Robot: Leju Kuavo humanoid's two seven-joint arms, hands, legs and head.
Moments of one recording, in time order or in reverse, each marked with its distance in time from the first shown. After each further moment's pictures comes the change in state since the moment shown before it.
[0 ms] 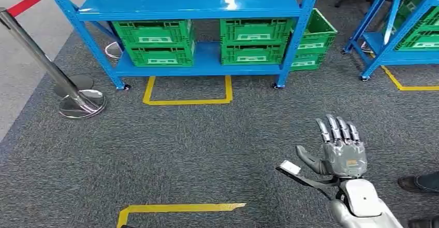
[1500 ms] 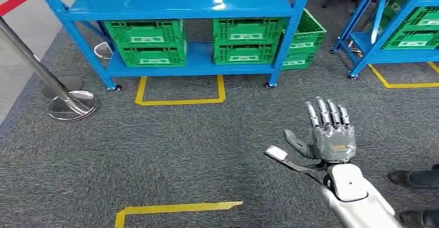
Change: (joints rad) left arm -0.003 0.007 0.019 0.000 0.017 0.090 0.107; right arm -0.122 -0.039 0.146 -0.014 0.105 0.000 0.184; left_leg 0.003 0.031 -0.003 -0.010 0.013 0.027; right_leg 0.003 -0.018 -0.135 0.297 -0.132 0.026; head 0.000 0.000
